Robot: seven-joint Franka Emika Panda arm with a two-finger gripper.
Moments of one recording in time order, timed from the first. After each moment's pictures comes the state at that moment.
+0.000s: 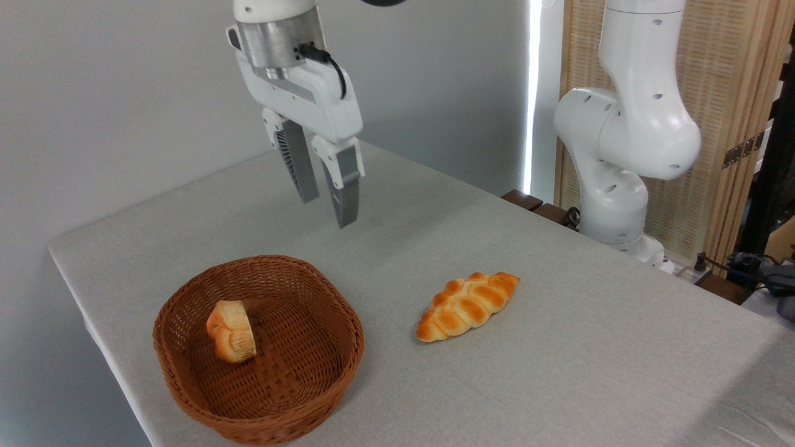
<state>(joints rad) -0.11 -0.11 -0.06 -1.81 -0.05 1.66 0.62</state>
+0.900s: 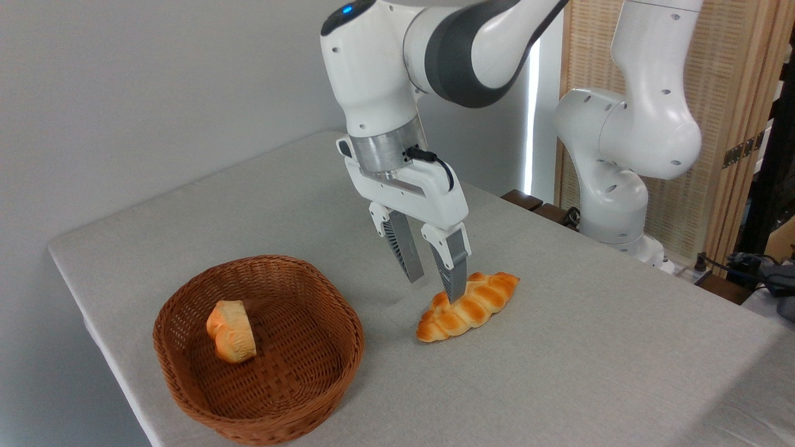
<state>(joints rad) -0.10 -0.31 -0.01 -2.35 0.13 1.93 0.64</state>
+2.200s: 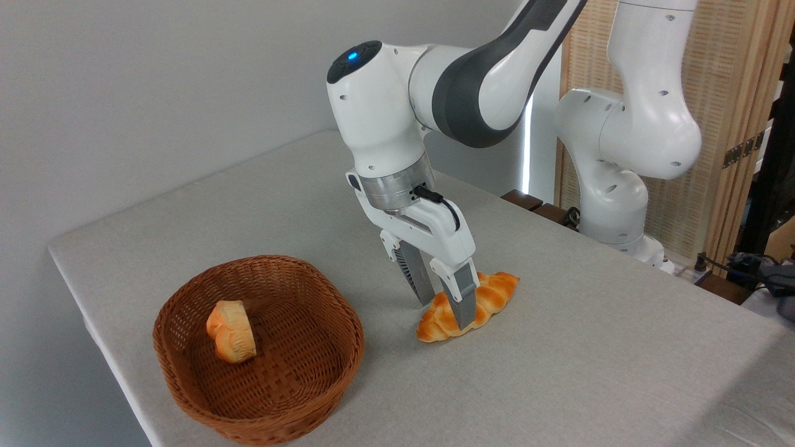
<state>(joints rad) -0.09 -0.24 0.03 -2.38 0.13 1.98 0.72</state>
